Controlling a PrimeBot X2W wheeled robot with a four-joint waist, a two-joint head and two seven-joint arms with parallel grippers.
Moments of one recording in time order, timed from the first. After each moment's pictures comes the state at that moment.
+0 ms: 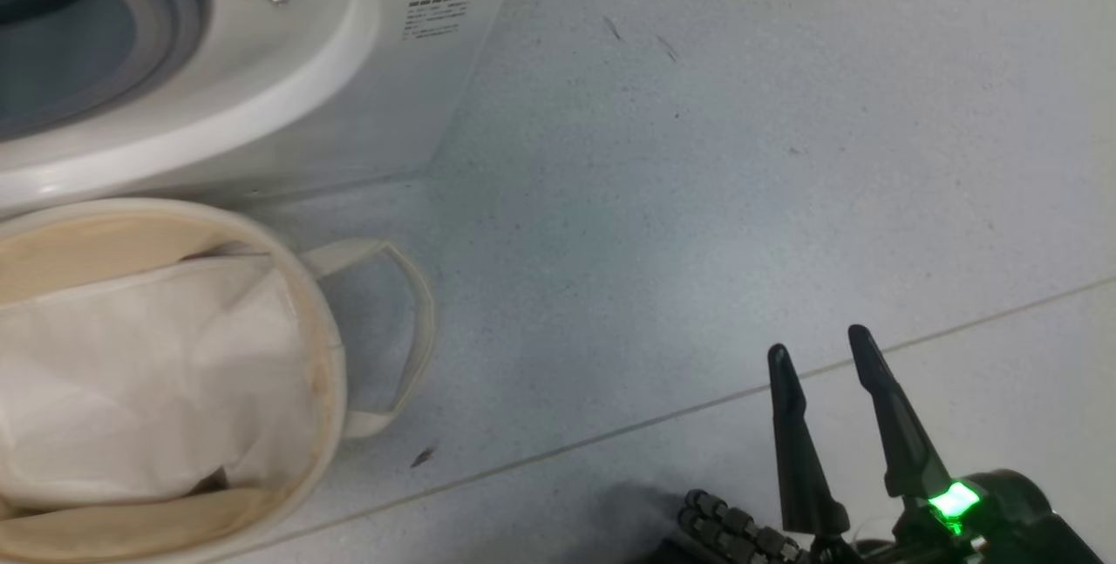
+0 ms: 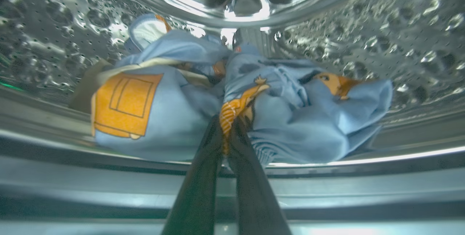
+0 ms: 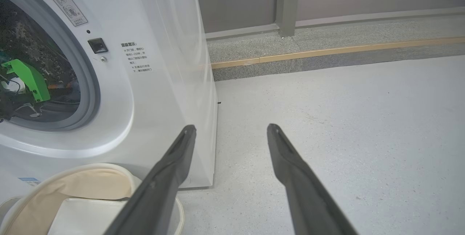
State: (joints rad) left arm -1.37 0.55 -0.56 1.30 -0.74 -0.09 -0.04; right arm 0.19 -0.04 0.29 -0.43 0.18 0.12 -0.25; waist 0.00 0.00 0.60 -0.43
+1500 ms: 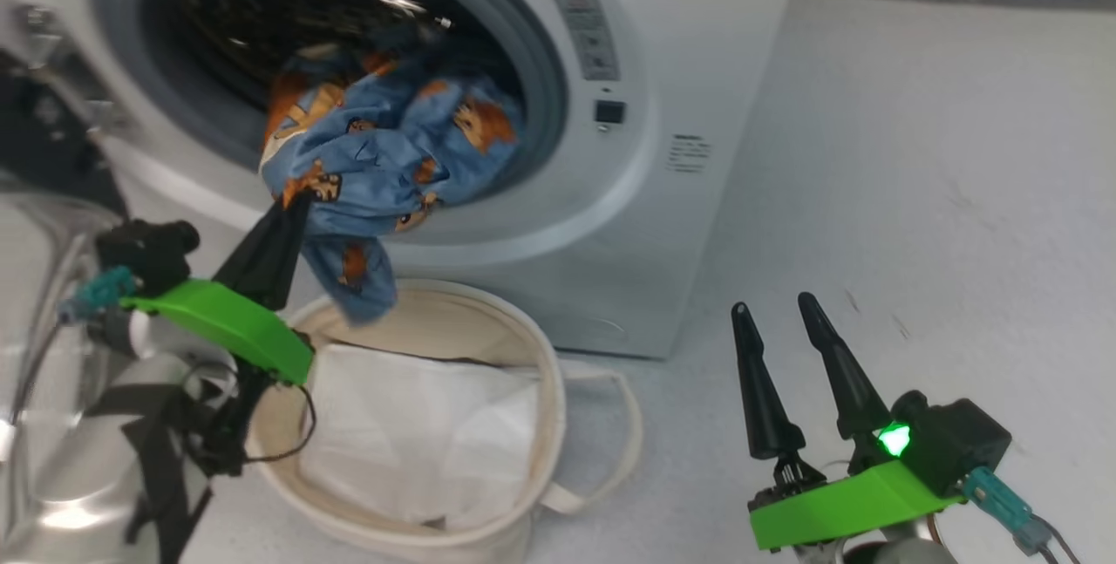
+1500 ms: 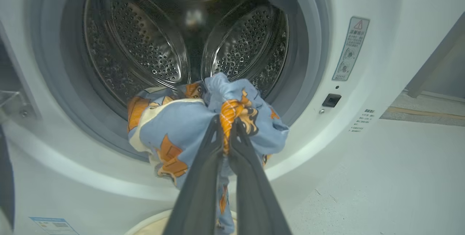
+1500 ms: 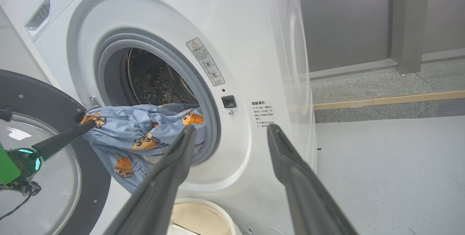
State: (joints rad) left arm -0.69 0.39 -0.57 0.61 -0.80 -0.12 -0.23; right arm -0.03 -0.04 0.28 -0.10 0.31 0.12 -0.20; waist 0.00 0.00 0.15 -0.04
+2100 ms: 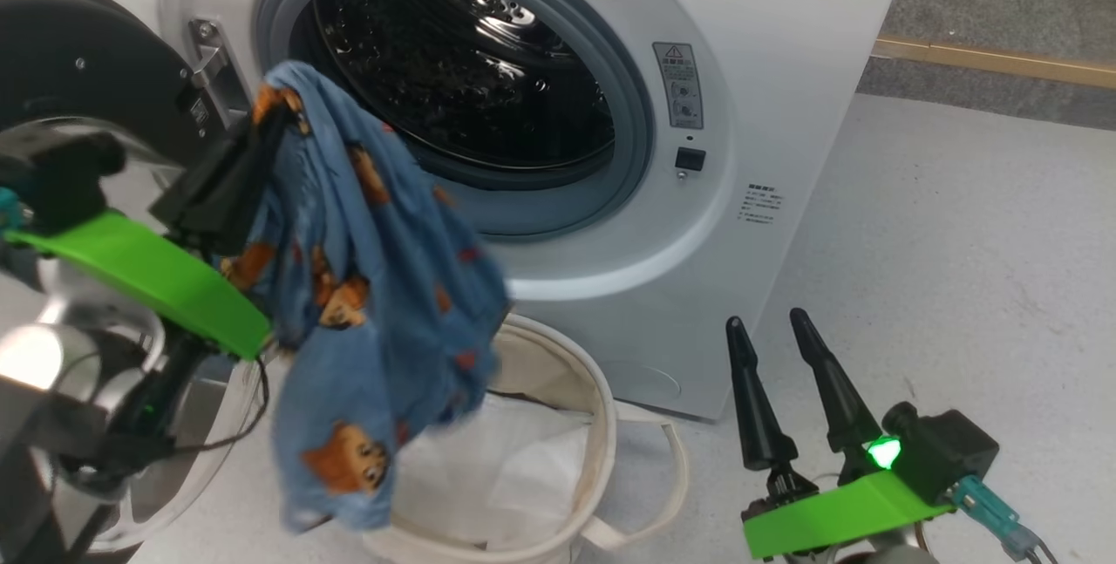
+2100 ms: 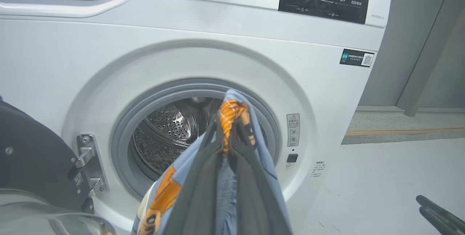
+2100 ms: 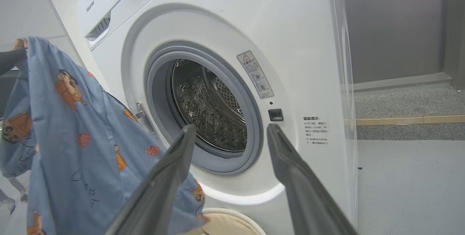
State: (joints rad) left arm -0.63 0.66 -0.49 -0.09 -0.90 0.08 0.10; right arm -0.03 -0.04 0.30 -0.04 0.35 0.12 -0.24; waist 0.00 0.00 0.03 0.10
